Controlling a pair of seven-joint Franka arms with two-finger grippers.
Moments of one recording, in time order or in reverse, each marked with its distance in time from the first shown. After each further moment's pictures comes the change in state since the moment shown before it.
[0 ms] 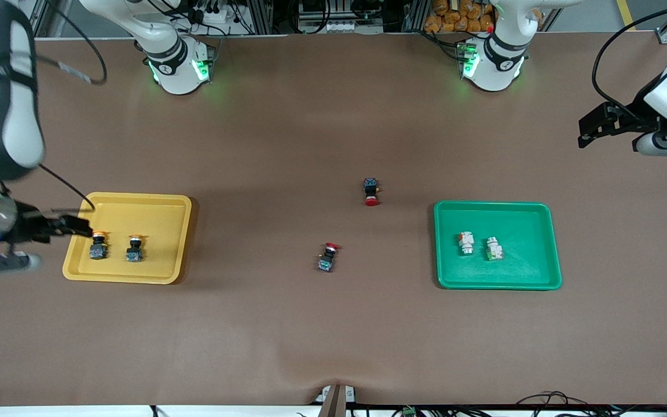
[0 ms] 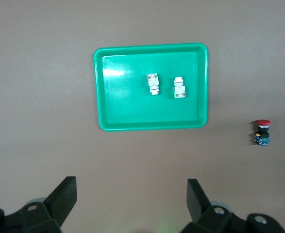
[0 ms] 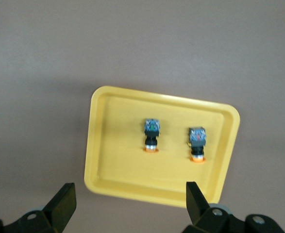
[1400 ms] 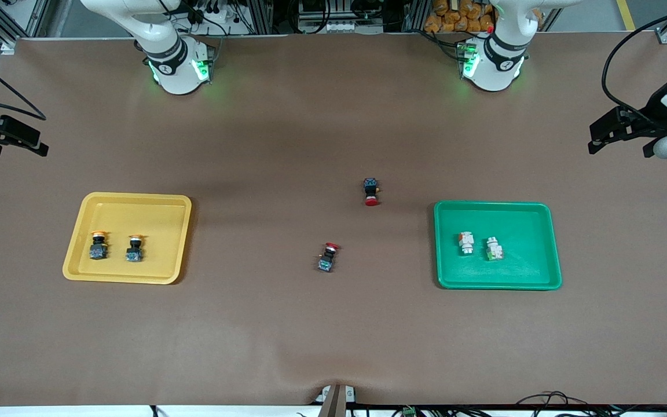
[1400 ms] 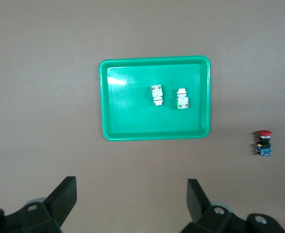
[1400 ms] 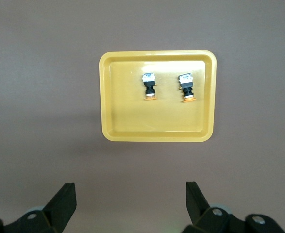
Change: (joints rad) left arm 0.013 0.018 0.014 0.029 -0.001 0.031 0.019; right arm -0.050 -0.342 0.034 -0.133 -0.039 -0.191 0.151
